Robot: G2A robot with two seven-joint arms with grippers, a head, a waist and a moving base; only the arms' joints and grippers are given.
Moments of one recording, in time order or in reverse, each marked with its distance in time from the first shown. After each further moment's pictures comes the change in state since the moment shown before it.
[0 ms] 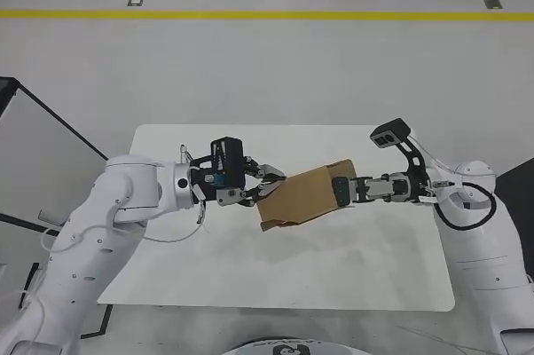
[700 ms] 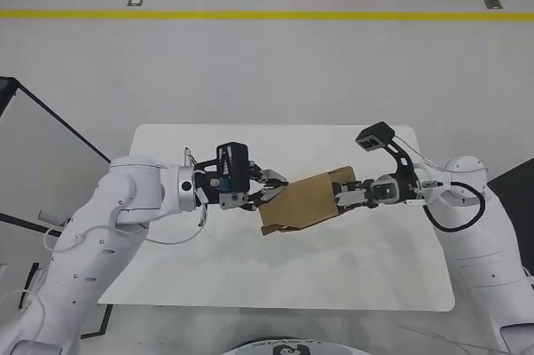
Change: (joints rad) left arm -0.003 0.003 0.017 -0.004 -0.010 -0.006 -0.027; right arm 0.040 0.012 -0.076 -0.025 -0.041 -0.002 -0.002
